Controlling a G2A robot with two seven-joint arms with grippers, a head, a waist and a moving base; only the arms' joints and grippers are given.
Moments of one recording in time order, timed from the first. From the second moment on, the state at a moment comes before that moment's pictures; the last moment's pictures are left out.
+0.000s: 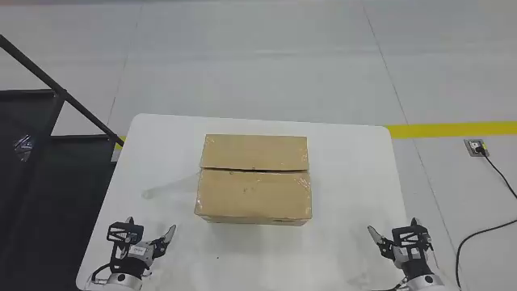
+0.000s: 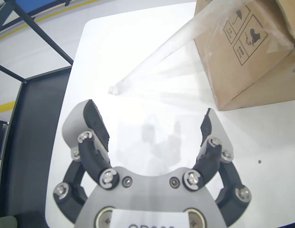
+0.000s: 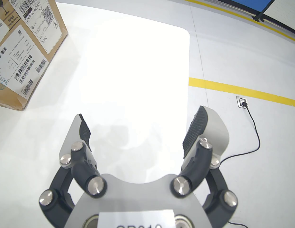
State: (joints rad) left arm 1.73 -1.15 -1.60 -1.80 1.33 0.00 0.00; right arm -1.73 -1.15 1.60 -1.80 -1.33 0.00 0.00
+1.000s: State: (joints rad) left arm 1.60 -1.13 -1.76 -1.70 0.91 -0.52 0.06; right arm -1.49 -1.20 1.33 -1.96 -1.21 0.13 0.32
